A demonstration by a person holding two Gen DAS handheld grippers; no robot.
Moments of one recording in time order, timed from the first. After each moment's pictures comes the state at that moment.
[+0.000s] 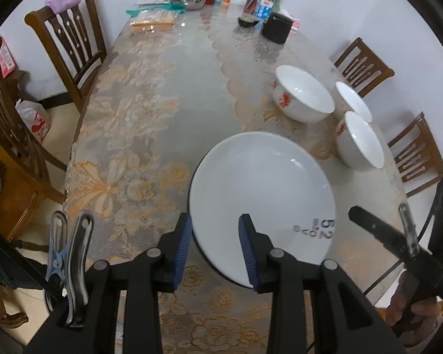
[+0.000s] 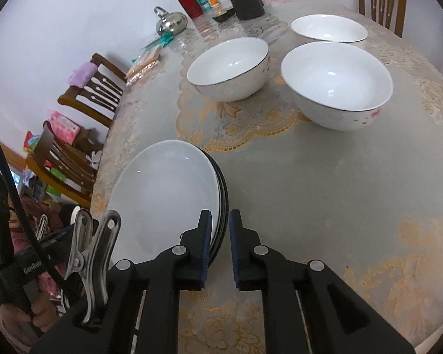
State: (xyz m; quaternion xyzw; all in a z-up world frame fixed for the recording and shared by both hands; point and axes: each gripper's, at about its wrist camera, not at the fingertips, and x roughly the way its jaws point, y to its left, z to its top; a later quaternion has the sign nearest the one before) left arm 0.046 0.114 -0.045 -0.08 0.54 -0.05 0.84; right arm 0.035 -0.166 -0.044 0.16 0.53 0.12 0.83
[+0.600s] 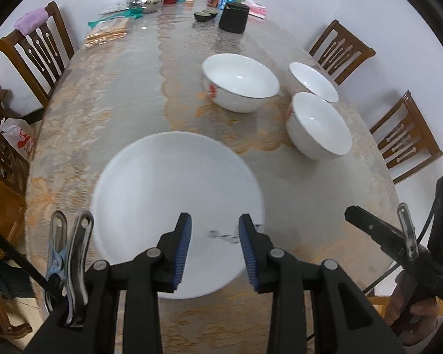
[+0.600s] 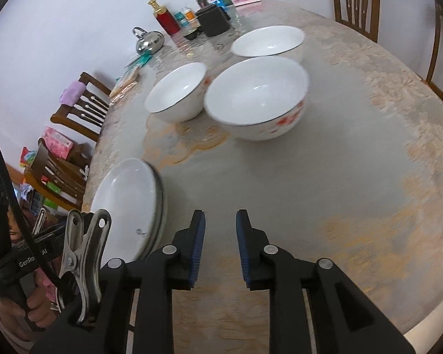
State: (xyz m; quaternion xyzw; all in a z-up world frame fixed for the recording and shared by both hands) left arm 0.058 0.009 -0.040 -0.06 0.55 -0.08 0.83; right arm 0.030 -0.257 -0.031 0.17 0.52 0.10 0.83
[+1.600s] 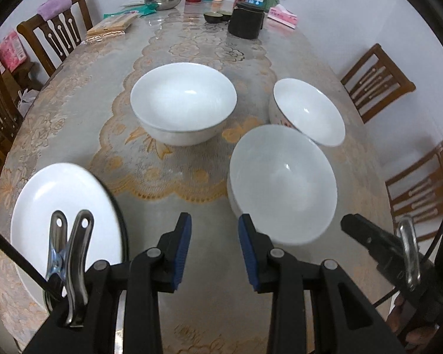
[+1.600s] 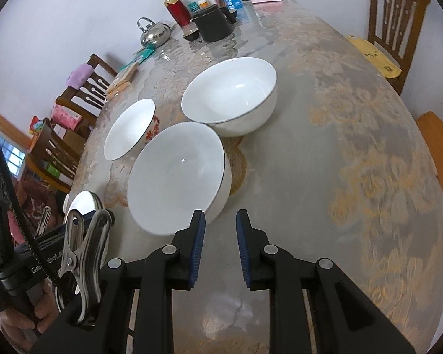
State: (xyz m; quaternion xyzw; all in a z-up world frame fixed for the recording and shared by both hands) left arm 0.146 -0.122 -0.053 -0.11 0.54 0.04 0.83; right arm 0.160 -0.350 -0.038 0.10 0.54 0.19 0.81
